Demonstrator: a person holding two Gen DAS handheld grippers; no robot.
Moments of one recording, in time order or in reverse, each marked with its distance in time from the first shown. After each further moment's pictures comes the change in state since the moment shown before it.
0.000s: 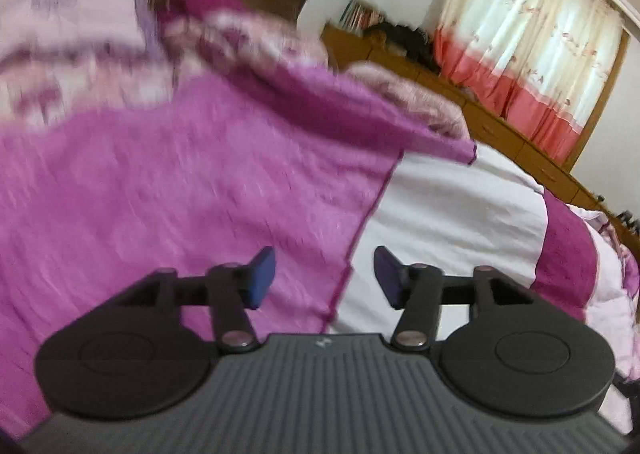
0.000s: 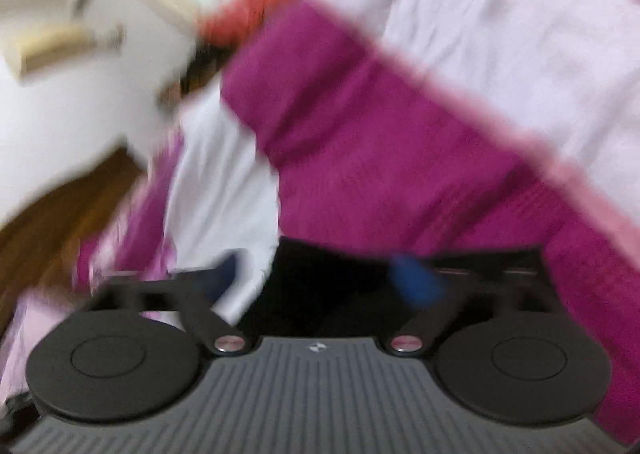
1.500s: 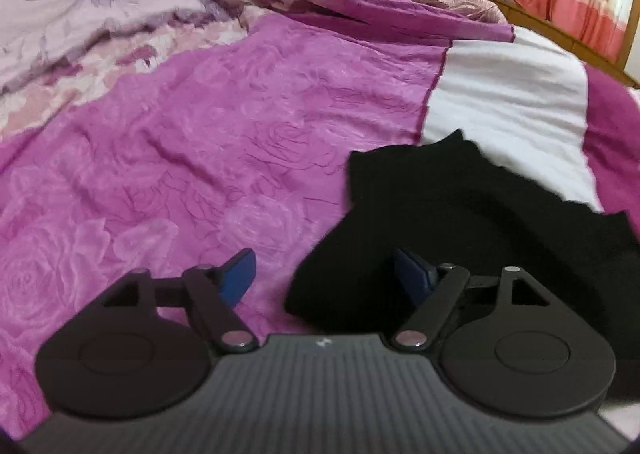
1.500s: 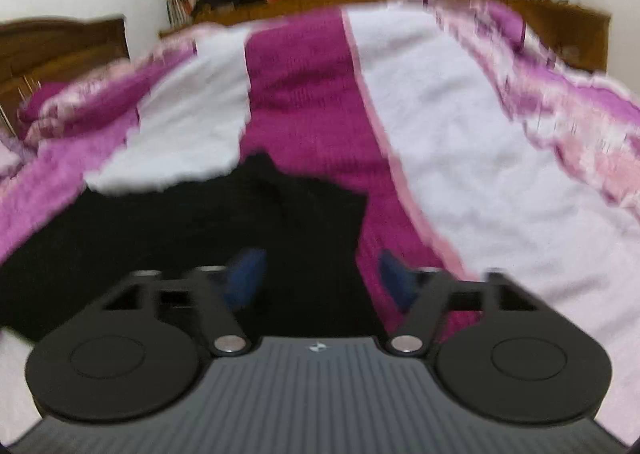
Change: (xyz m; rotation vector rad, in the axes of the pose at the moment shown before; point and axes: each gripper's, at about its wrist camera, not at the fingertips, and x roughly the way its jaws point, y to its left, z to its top) left arm -0.095 0.026 -0.094 0.169 0.193 0.255; right arm -0.153 0.003 -0.045 -0.536 0.145 -0.212
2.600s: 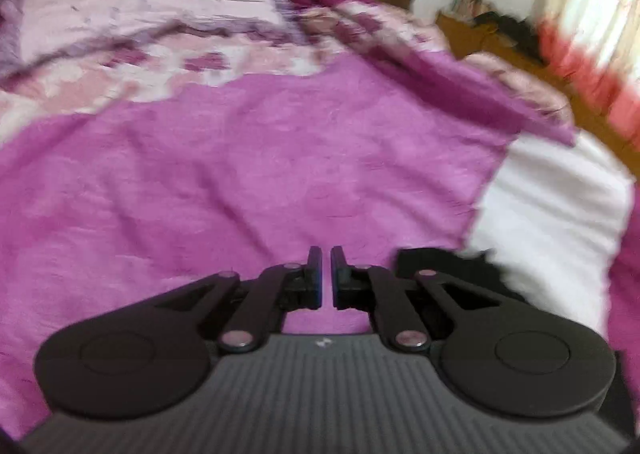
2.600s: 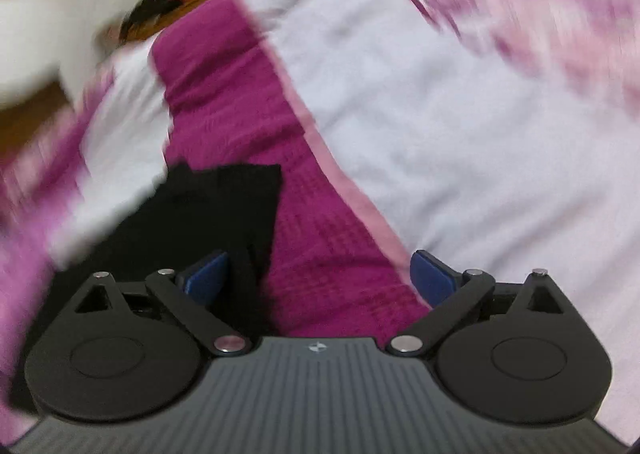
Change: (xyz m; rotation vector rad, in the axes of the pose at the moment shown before) left arm -0.001 0.020 0.046 -0.288 -0.084 0.030; right arm 0.026 -0.079 0.009 0.415 0.069 0.015
